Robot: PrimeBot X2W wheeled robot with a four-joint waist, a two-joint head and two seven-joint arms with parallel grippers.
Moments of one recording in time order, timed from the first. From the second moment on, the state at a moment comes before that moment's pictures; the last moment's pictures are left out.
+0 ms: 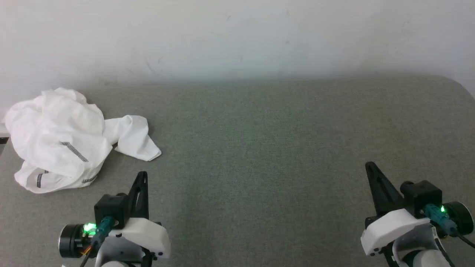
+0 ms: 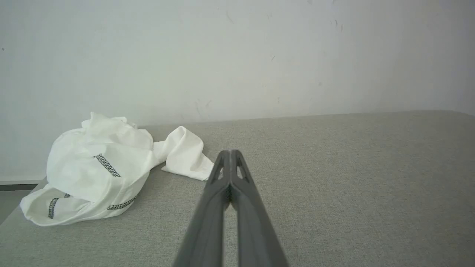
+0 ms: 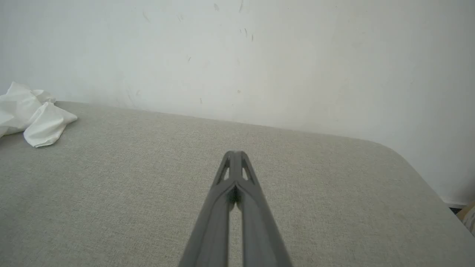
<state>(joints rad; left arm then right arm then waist) 0.01 0.05 0.00 0.00 -0.01 0.01 0.00 0.01 -0.05 0.00 0.01 0.01 0.13 0.00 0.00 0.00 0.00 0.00</state>
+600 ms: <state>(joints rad) 0.01 0.05 0.00 0.00 -0.01 0.01 0.00 0.01 -0.05 0.00 0.01 0.01 0.13 0.00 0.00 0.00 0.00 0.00</state>
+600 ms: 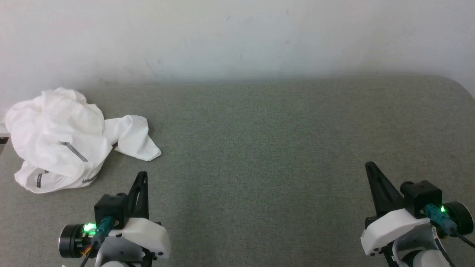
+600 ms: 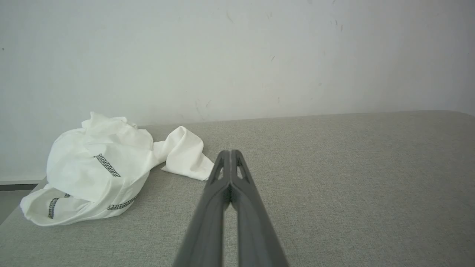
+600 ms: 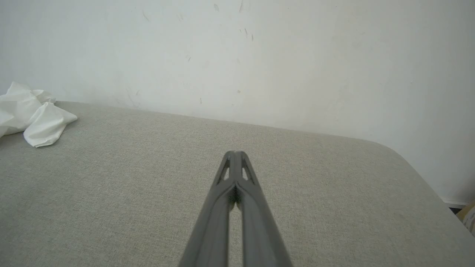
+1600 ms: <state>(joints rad) 0.01 0.05 0.01 0.00 -0.01 0.01 -0.02 0.01 -0.05 -0.01 0.01 0.02 0.12 -0.01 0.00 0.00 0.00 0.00</state>
